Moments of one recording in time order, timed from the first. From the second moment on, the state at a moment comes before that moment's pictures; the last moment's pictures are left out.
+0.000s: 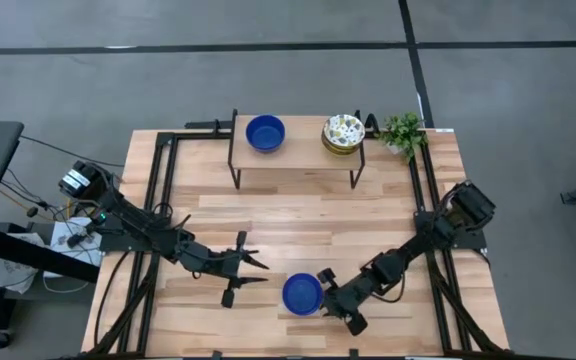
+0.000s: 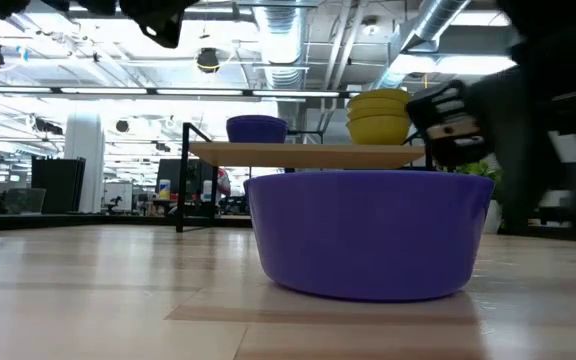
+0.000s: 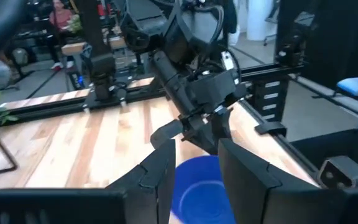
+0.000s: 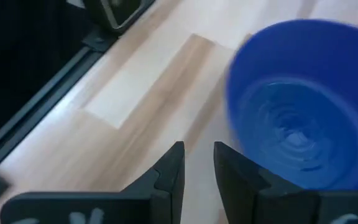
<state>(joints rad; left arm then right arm) -0.58 1.26 0.56 0.73 -0.38 0.10 0.61 1.82 0.86 0.19 0.02 -0.01</state>
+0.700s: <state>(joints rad) -0.58 1.26 0.56 0.73 -0.41 0.09 0.37 1.82 0.86 0.30 0.00 -0.20</state>
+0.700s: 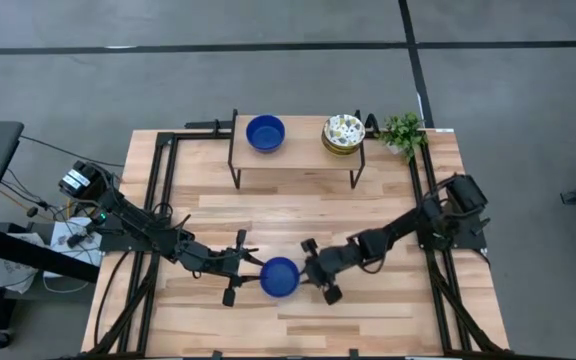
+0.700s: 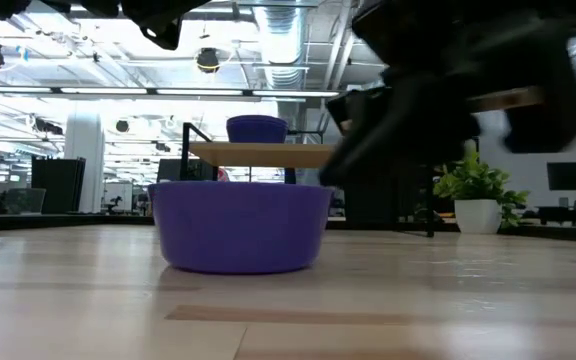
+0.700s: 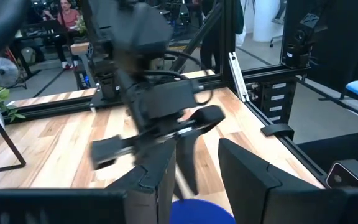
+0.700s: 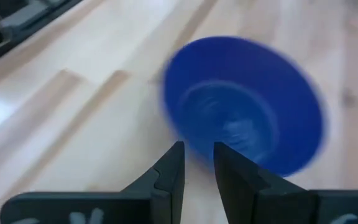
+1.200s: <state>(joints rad) -0.58 1.26 0.56 0.73 -0.41 0.10 0.27 1.74 0.86 0.33 0.16 -0.17</state>
